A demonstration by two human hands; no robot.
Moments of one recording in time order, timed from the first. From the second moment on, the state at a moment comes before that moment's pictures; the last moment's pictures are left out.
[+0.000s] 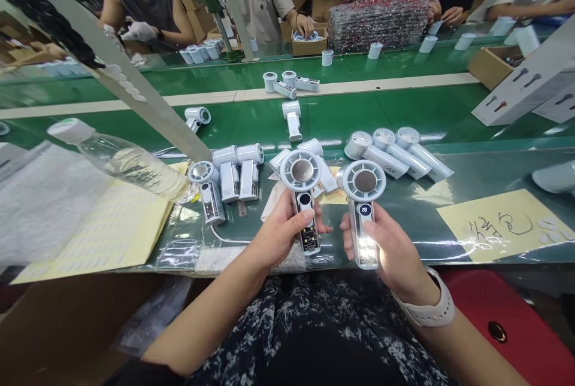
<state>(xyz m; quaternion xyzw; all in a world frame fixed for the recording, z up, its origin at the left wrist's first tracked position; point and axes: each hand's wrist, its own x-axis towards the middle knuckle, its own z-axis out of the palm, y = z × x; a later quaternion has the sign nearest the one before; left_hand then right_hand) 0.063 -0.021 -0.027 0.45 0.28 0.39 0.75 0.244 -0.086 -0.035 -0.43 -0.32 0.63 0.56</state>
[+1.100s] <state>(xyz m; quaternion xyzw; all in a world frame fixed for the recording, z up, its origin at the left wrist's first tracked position) 0.052 -0.038 0.003 0.47 0.27 0.32 0.78 0.242 -0.092 -0.008 -0.38 -0.25 0.65 0.61</state>
